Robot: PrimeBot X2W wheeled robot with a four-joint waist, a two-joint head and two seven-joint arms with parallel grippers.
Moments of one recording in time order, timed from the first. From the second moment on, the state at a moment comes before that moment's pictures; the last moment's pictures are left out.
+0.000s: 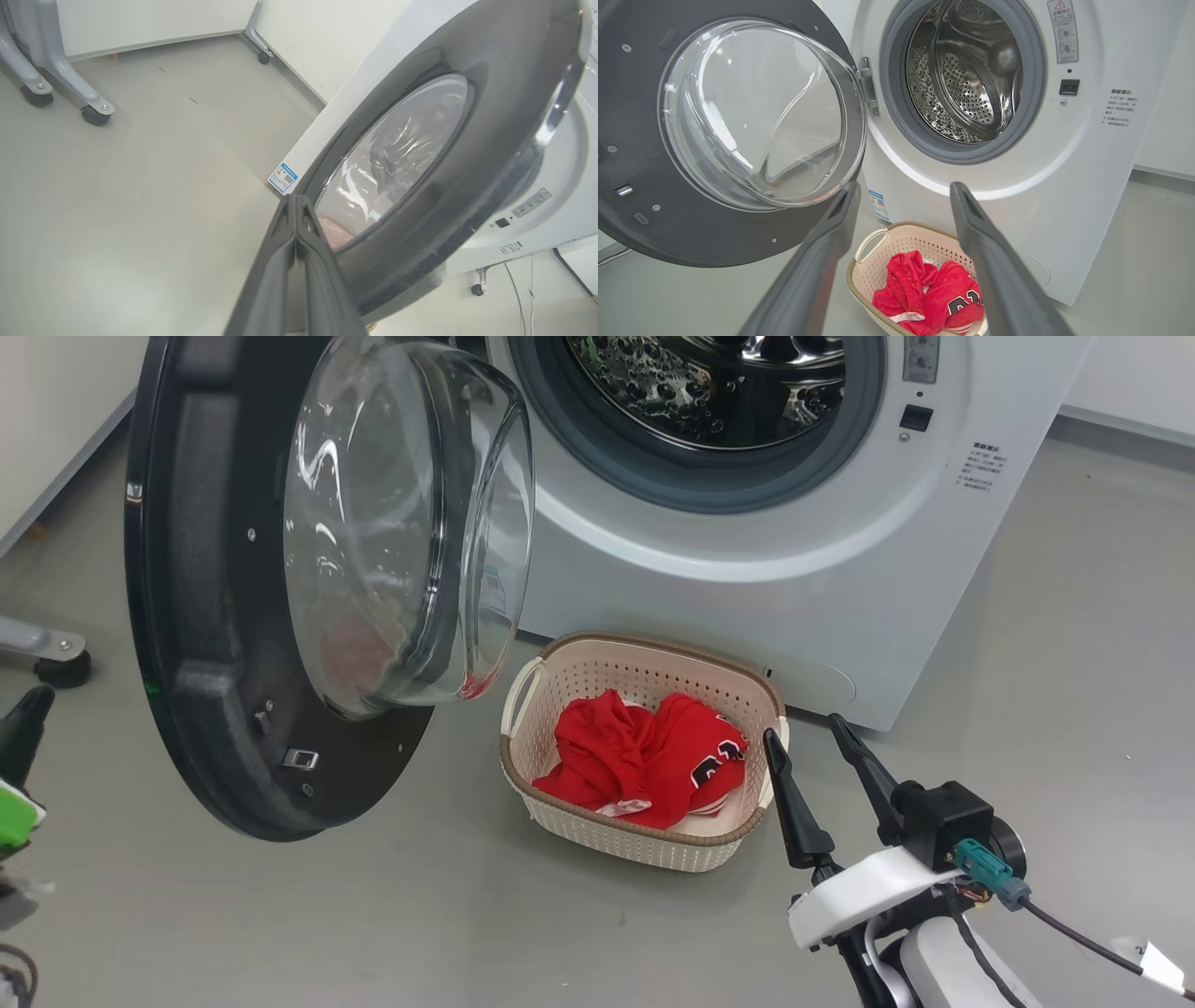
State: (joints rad) left arm -0.30 0.24 0.34 0.15 -0.91 -0.12 0.69; right arm -0.13 -0.06 0.38 0.25 0.36 0.08 -0.25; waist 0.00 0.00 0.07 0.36
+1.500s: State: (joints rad) left arm 0.07 0.31 0.08 0.07 -0.62 -0.12 -0.10; right arm -0.11 -0.06 0.39 0.25 0.36 0.09 -0.25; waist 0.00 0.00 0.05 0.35
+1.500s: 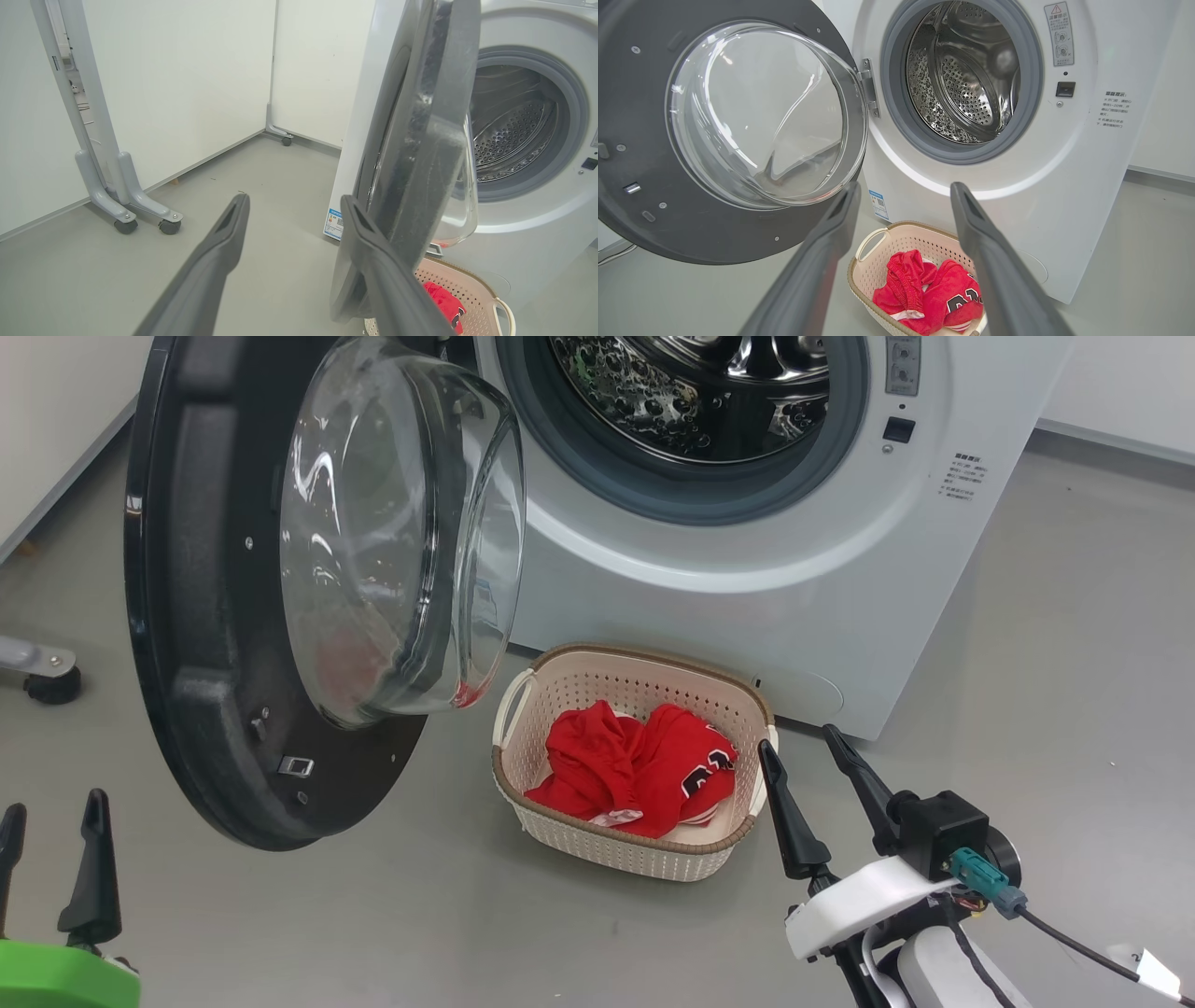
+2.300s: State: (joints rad) left arm 0.07 0.36 0.04 0.15 -0.59 -0.13 -0.19; right arm -0.11 -0.06 0.40 0.25 0.37 0.09 -0.25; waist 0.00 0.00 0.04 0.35
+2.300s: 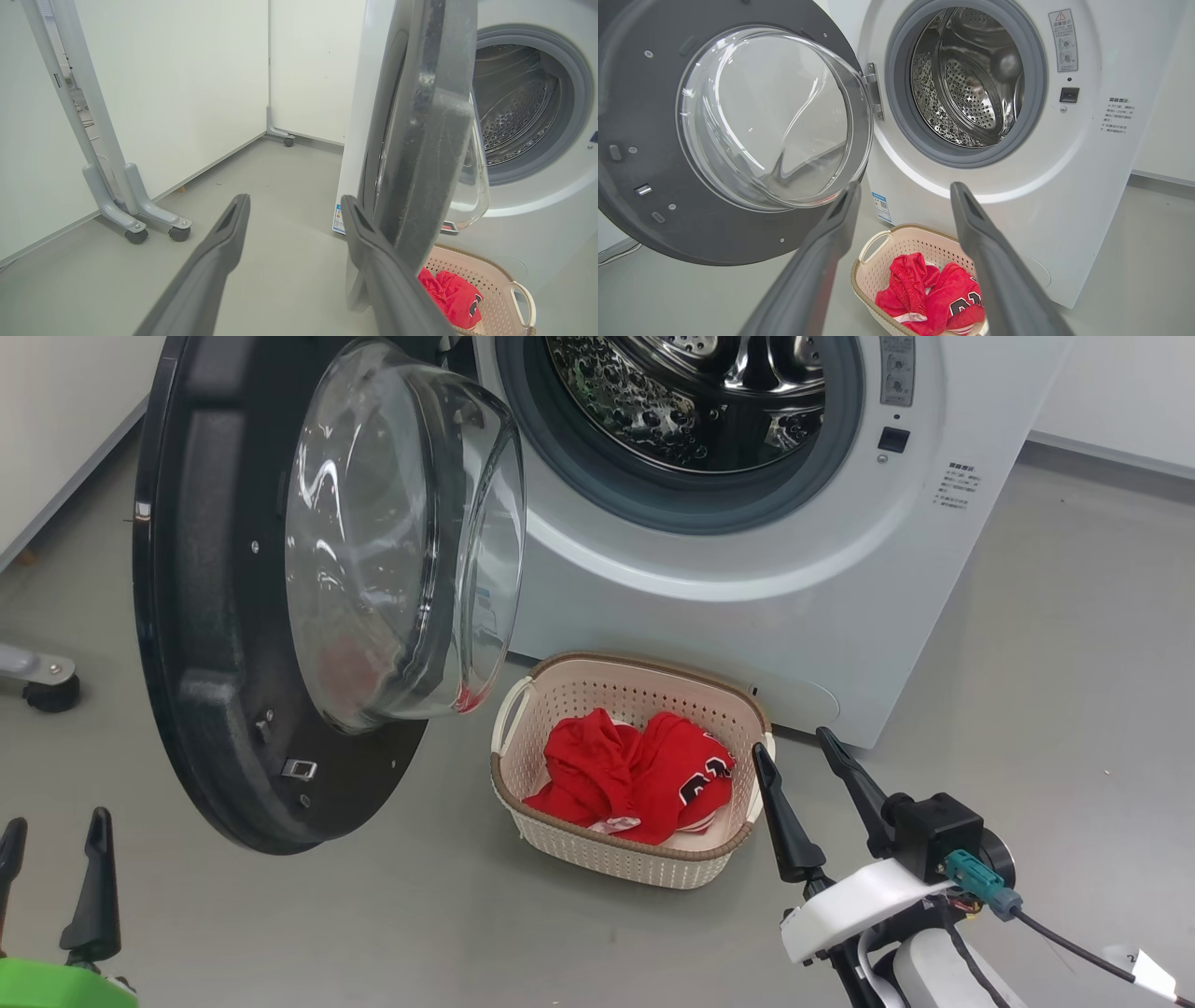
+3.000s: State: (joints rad) left arm 0.07 0.36 0.02 0.18 -0.60 -0.13 -0.20; right arm -0.11 -0.06 0.40 0.24 0.38 0.09 -0.25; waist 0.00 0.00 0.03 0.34
